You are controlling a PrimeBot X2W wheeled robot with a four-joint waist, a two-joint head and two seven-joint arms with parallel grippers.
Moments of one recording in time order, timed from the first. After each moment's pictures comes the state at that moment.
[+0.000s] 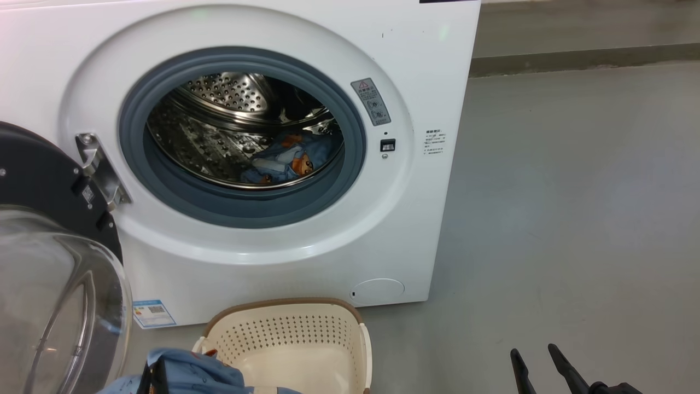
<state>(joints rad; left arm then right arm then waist) 0.25 0.05 -0.05 -0.05 -0.31 0.04 -0.25 0.17 -0.04 0.01 0.16 0.19 0.13 -0.26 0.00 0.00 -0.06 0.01</state>
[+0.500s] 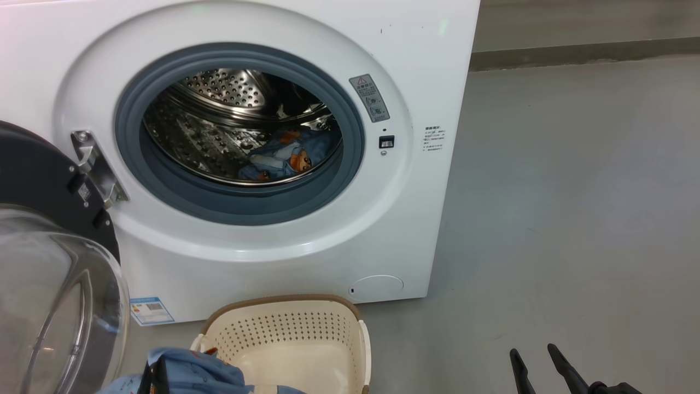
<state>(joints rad) 0.25 0.05 -0.05 -0.05 -0.31 0.04 -0.25 0.17 -0.04 0.01 0.16 0.19 0.13 -0.26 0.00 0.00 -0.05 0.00</state>
